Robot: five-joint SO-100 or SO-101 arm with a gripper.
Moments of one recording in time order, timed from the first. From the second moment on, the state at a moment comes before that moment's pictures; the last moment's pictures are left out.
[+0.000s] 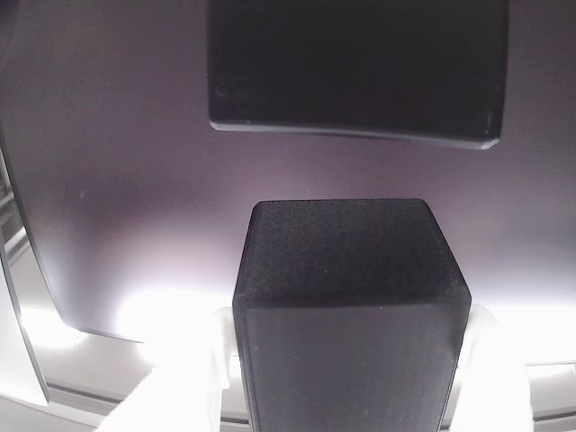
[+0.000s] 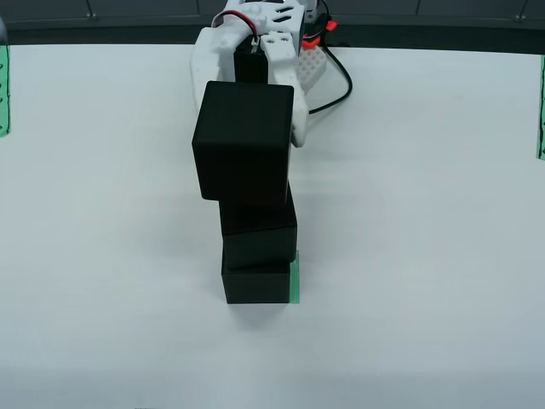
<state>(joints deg) 4.1 148.1 176.5 -28.8 -90.7</state>
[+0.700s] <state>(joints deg) 5.1 141.8 177.3 -33.2 -93.5</state>
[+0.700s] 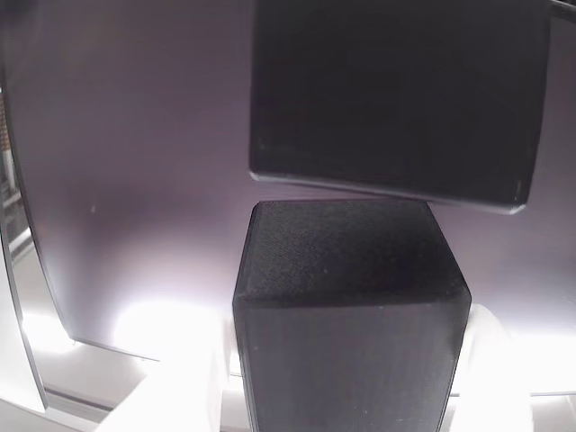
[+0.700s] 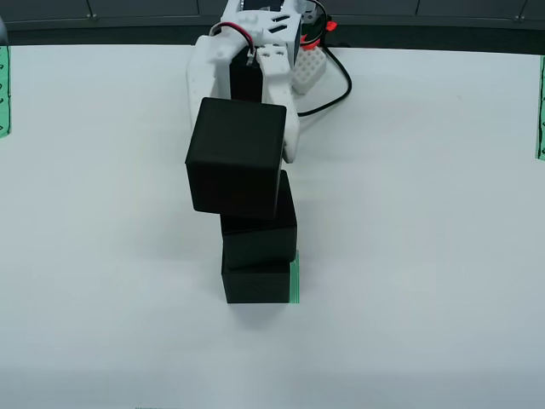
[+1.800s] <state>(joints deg) 4.0 148.3 177.4 -21.8 -93.5</state>
